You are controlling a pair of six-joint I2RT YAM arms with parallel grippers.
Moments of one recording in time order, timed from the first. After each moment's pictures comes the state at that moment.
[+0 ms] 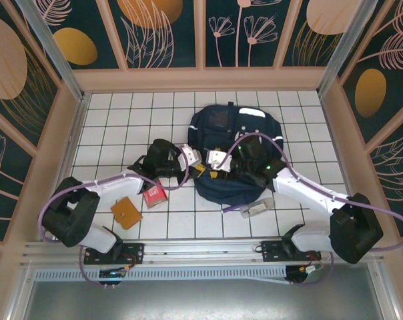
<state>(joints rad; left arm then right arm) -0.64 1.48 0.69 0.26 0.62 0.26 0.69 1.28 0.77 -0.13 -0.31 -0.78</state>
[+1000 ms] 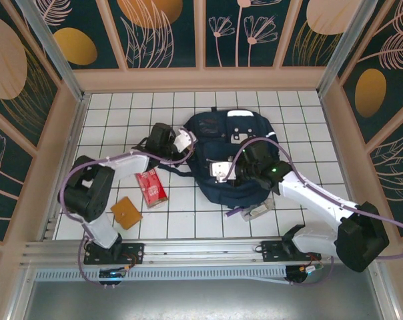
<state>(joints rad) -0.48 1.76 0.98 0.05 0.36 0.38 0.65 1.19 0.77 -0.30 -0.39 -1.07</state>
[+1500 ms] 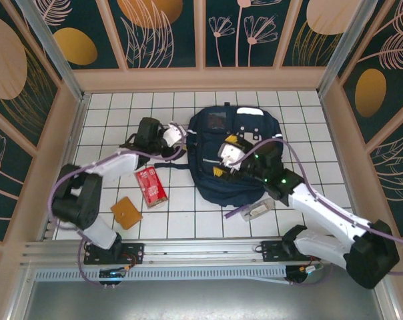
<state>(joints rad) -0.41 1.56 0.92 -0.01 0.37 0.53 0.65 0.99 0.63 0.06 -0.17 -0.53</state>
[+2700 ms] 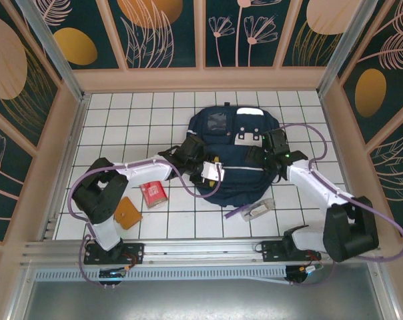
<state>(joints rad) -0.78 1.78 1.06 -0.14 0.35 1.03 0.32 1.31 0.80 -0.49 0.04 0.60</state>
